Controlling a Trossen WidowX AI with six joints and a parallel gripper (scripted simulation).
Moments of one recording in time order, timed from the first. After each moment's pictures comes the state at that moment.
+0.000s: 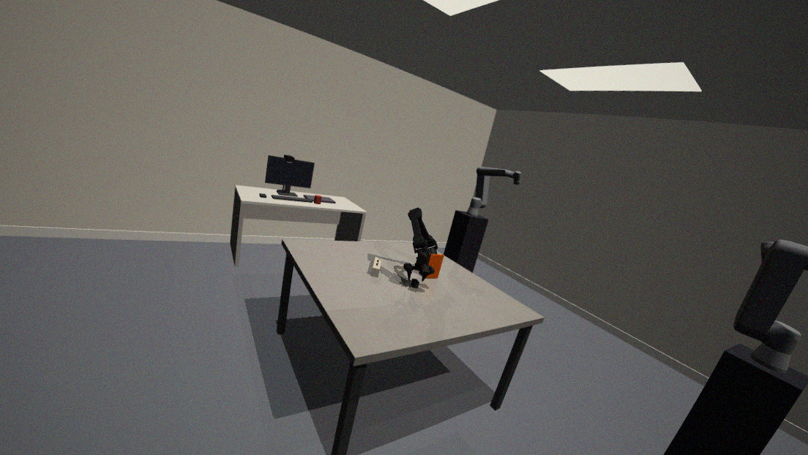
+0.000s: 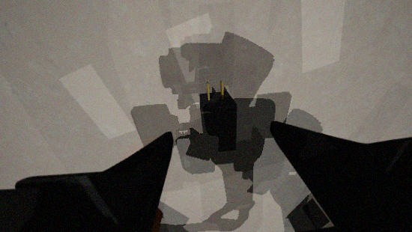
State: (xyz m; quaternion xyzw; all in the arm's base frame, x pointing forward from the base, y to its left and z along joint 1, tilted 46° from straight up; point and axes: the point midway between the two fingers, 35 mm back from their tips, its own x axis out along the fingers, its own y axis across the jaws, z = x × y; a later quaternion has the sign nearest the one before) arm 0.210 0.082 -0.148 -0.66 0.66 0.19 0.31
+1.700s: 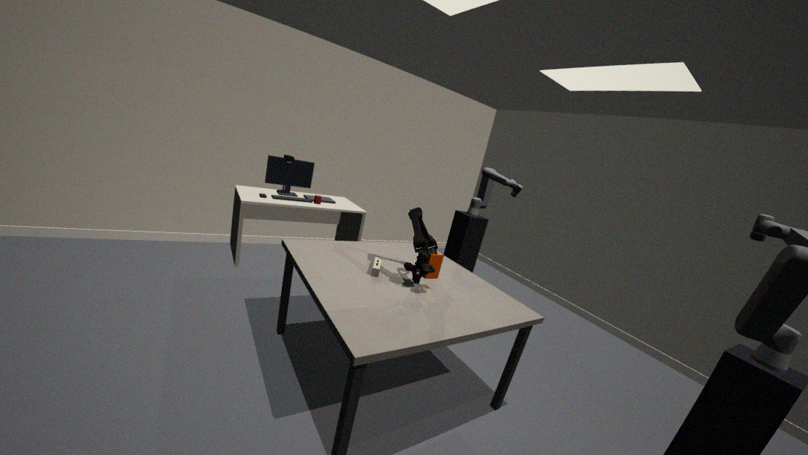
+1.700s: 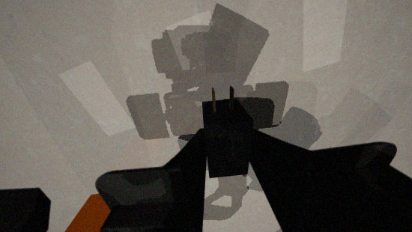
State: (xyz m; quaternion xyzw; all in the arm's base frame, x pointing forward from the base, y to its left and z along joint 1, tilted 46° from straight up) arm 0.207 0.083 -0.143 -0.66 0.66 0.19 0.30
